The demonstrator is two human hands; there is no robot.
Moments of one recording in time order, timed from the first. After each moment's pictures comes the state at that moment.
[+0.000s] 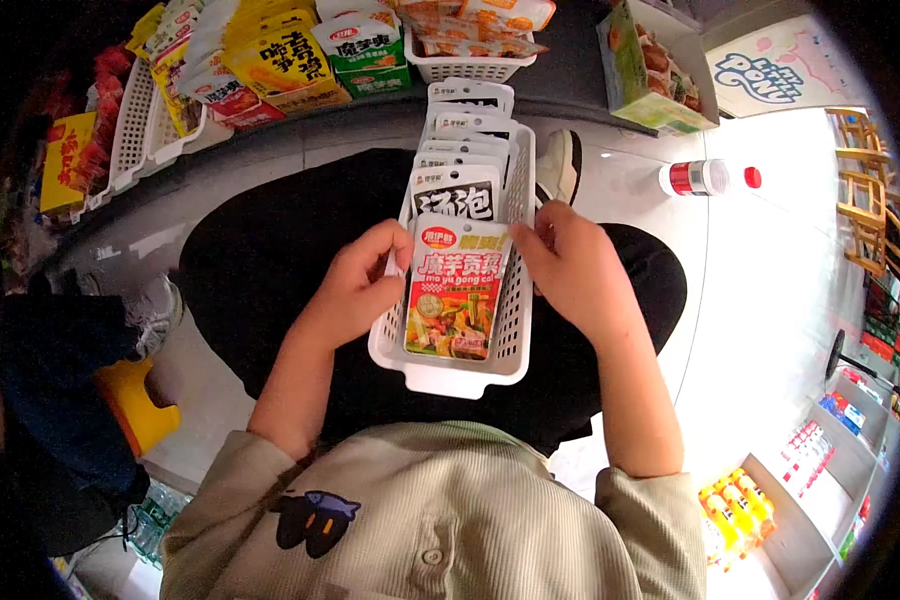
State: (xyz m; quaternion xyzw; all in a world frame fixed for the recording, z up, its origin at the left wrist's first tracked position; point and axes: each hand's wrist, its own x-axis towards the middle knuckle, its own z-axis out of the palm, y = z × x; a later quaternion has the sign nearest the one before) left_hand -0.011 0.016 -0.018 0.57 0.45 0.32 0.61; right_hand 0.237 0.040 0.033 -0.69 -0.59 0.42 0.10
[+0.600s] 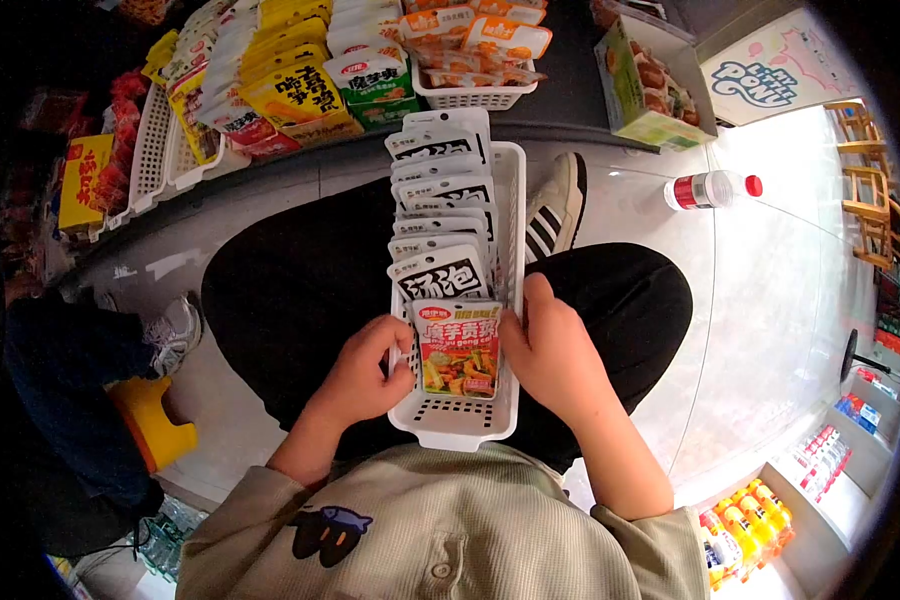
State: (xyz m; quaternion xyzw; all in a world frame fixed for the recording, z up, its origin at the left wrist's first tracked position) left_hand -0.024 -0.041 -0.006 0.66 0.48 0.27 0.52; right_hand 0.211 -0.008 0.049 -0.66 -0.59 0.45 0.14
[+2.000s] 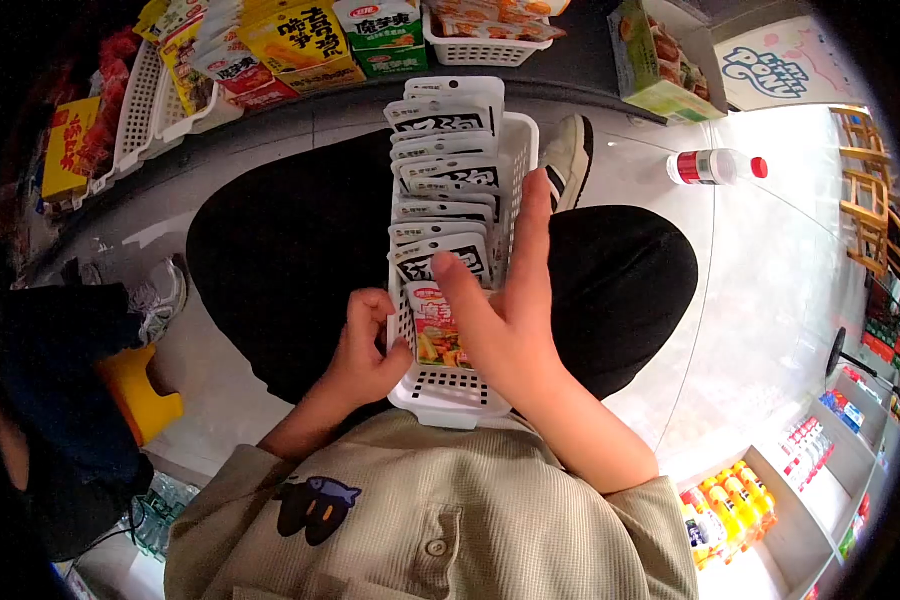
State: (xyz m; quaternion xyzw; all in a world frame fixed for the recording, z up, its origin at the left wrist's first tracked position) left_hand -0.019 -0.090 -0.041 0.56 0.50 0.37 0.55; right_hand 0.152 -0.021 0.048 -0.56 -0.49 0.50 0.44
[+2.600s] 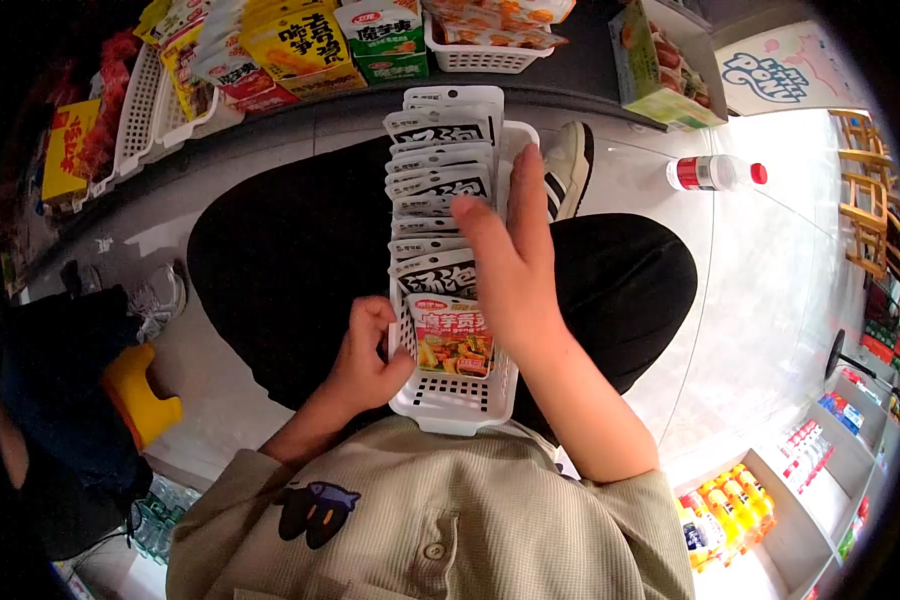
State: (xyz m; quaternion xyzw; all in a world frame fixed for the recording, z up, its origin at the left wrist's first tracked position) left_hand -0.020 -0.089 -0.042 0.57 0.49 0.37 0.55; right_hand 0.146 0.016 0.031 -0.54 -0.41 0.55 0.49
